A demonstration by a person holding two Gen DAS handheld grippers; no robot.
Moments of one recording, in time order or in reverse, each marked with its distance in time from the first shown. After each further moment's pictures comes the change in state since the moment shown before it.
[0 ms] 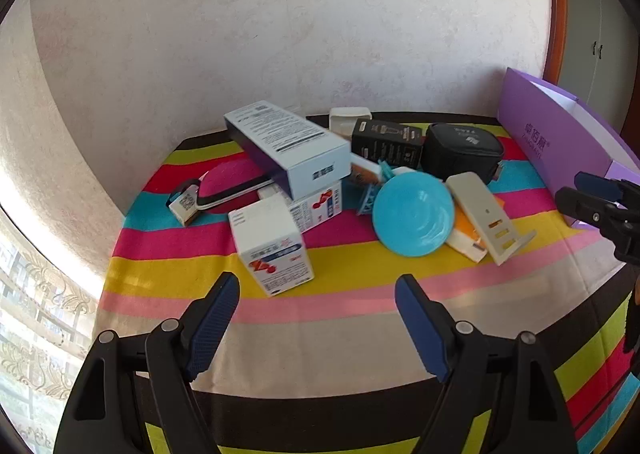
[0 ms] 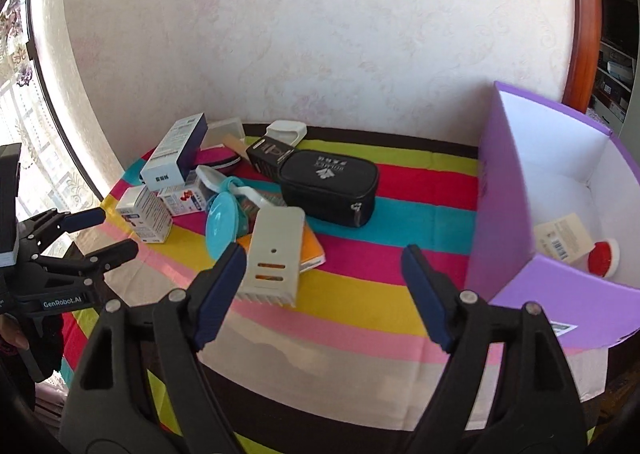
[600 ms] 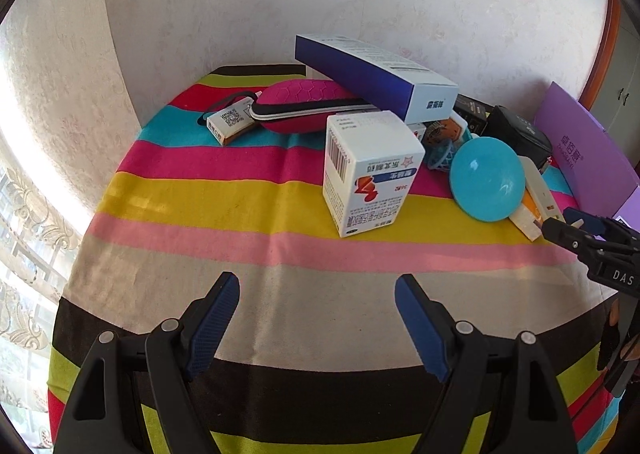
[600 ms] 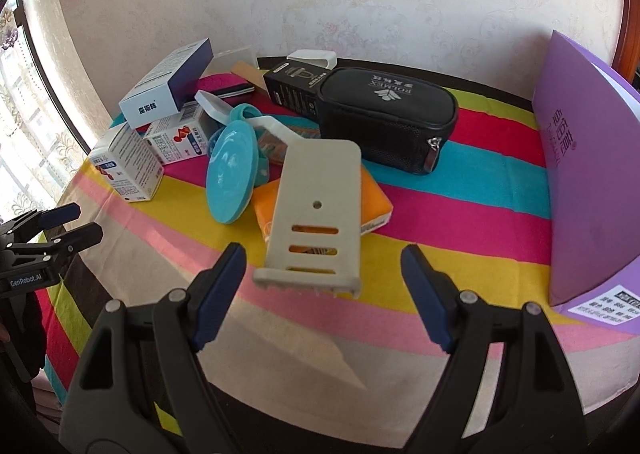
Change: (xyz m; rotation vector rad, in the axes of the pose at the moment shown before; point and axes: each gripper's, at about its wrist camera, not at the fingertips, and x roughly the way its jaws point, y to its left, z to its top) left arm 0.034 0.051 -0.032 -0.177 0.090 -0.060; right arm 0.068 0.031 -0.012 -0.026 0.142 -0.003
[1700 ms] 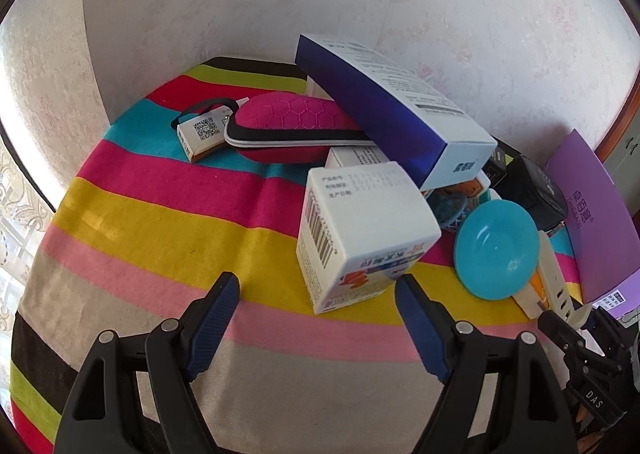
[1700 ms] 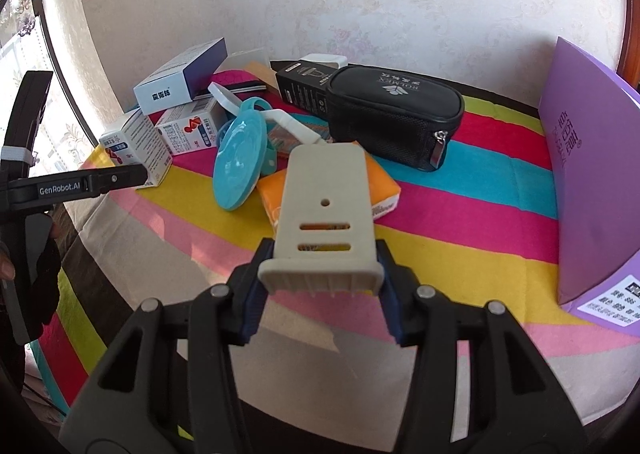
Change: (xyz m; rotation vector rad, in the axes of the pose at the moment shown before) left arm 0.041 -0.006 0.044 -0.151 0.011 -0.040; right arm -0.006 -0.002 -0.013 -0.044 -0.043 0.032
